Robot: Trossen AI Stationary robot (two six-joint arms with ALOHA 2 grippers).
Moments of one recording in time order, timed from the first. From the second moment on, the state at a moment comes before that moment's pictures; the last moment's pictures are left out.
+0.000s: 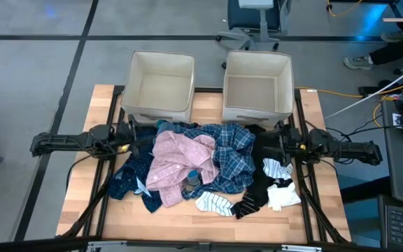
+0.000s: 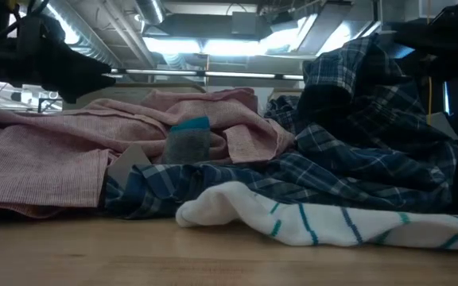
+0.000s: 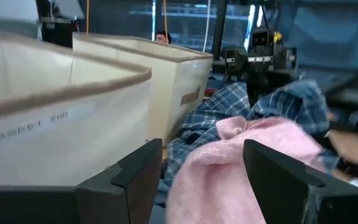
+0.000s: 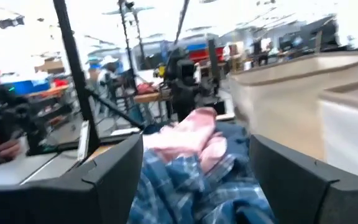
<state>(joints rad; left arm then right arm) 0.02 0.05 0.01 0.06 -0.30 -0.10 -0.02 0.00 0.02 0.17 0.01 0.15</state>
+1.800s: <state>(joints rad) 0.02 0.05 0.01 0.38 -0.30 -0.04 0.14 1.17 0.89 -0.45 0.04 0.25</state>
